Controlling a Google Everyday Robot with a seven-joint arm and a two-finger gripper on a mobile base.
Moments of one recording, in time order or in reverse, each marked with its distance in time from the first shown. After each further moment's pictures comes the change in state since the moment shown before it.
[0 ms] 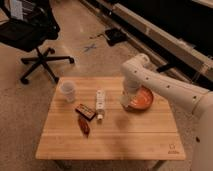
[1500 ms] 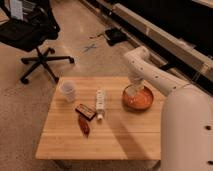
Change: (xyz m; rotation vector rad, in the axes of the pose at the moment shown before) arm 0.122 -0.005 0.048 -0.139 0.083 0.164
